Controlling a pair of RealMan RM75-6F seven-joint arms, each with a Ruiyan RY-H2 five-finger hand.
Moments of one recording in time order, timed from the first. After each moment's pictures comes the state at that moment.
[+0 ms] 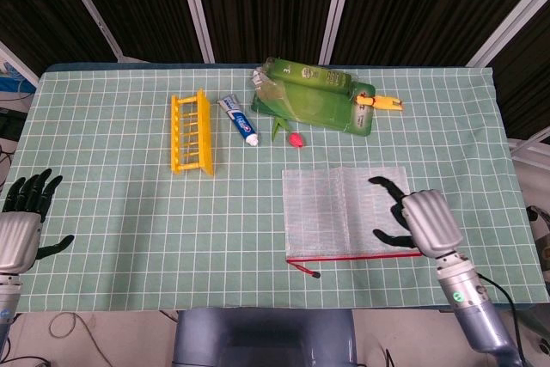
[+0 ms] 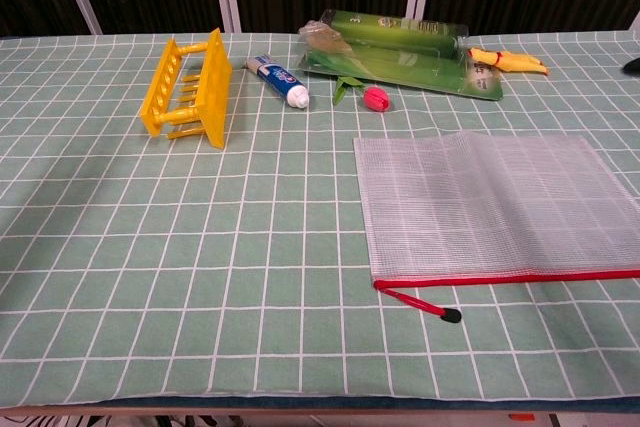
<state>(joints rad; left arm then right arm) -0.17 -1.20 -0.07 -1.53 1.49 1.47 0.09 0.36 -1.08 0.23 -2.03 -1.42 1.20 -0.17</state>
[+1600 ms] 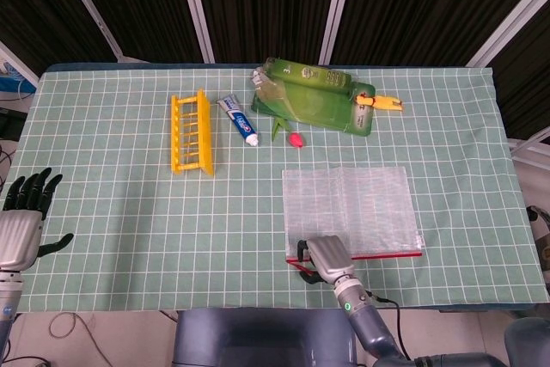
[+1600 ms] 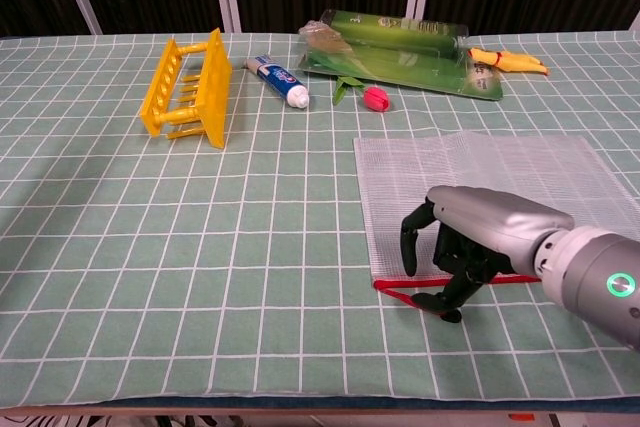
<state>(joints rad) -0.17 -1.20 -0.08 -1.53 1.47 1.45 0.11 0.57 -1.70 0.08 -1.80 -0.89 1.15 -0.61</state>
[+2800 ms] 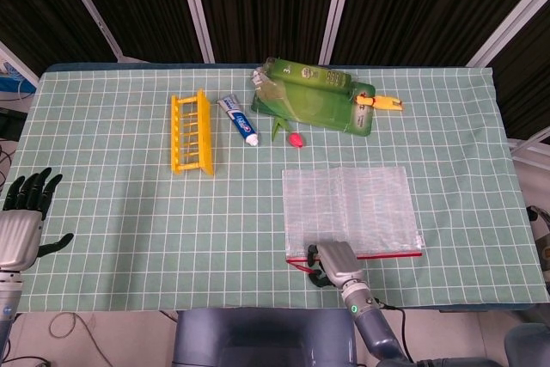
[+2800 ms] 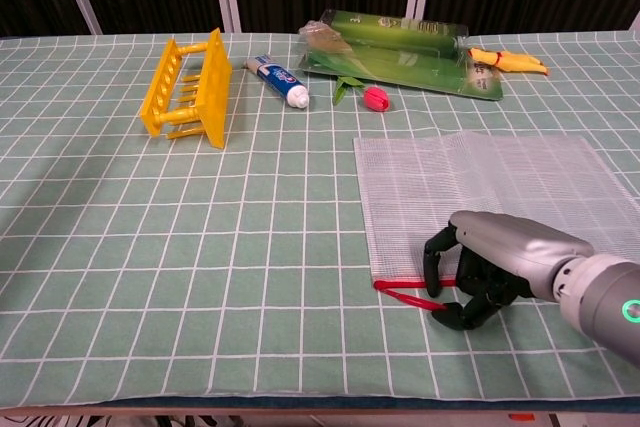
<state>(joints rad) -0.17 -1.20 -0.08 -1.52 1.47 1.46 0.11 0.54 -1.71 0.05 -1.74 -0.87 1.15 -0.57</state>
